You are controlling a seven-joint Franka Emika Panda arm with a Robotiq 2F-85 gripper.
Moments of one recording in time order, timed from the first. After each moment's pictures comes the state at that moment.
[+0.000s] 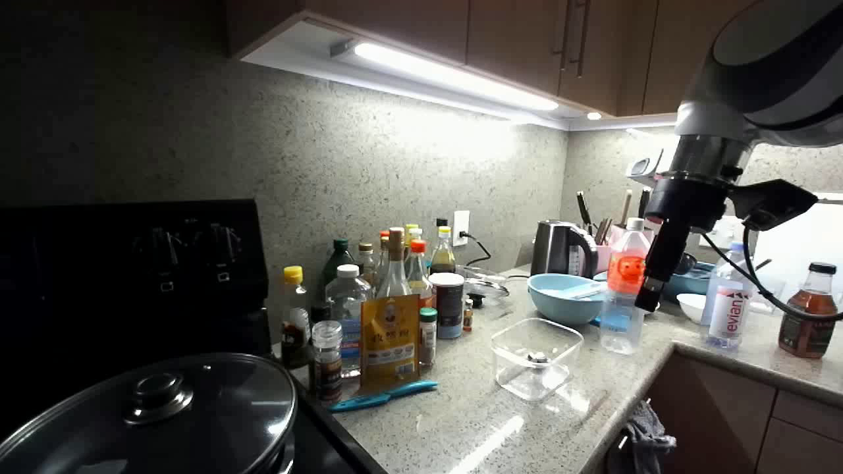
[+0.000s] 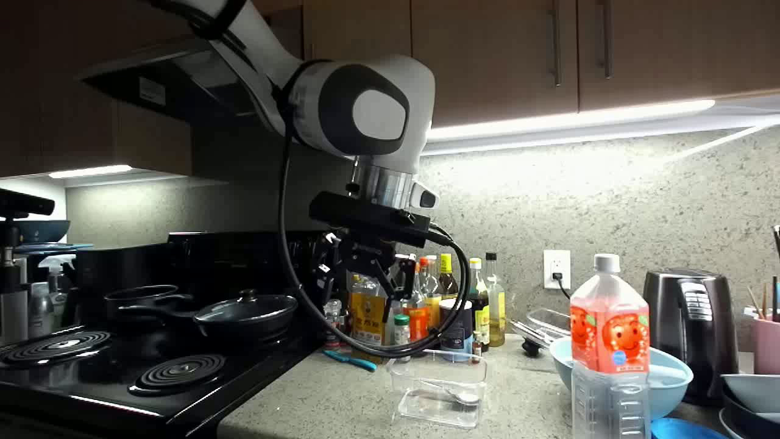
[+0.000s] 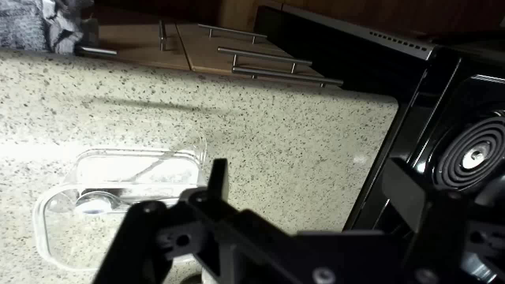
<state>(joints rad) 0.10 -0.41 -0.37 -2.50 0.20 2.12 -0.61</state>
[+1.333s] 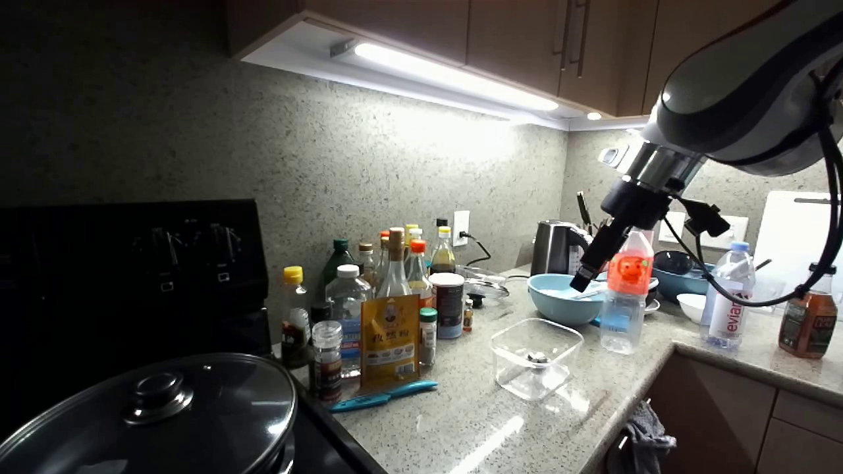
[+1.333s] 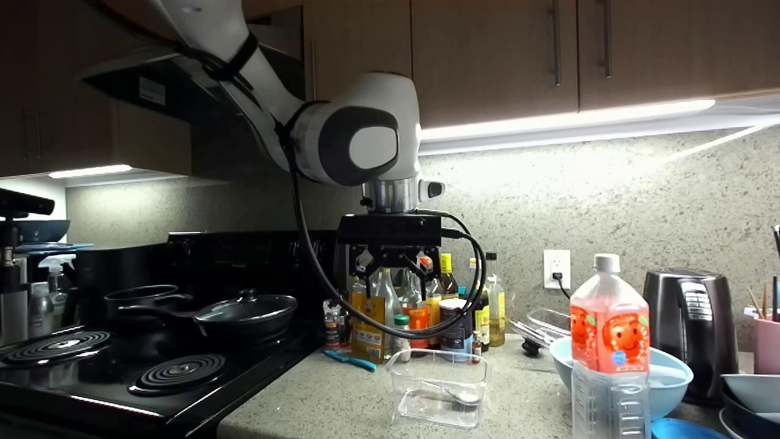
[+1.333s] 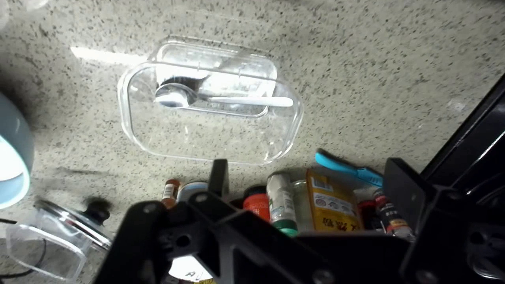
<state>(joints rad) 0.07 -0.28 -0.29 -2.48 0.21 2.54 -0.61</state>
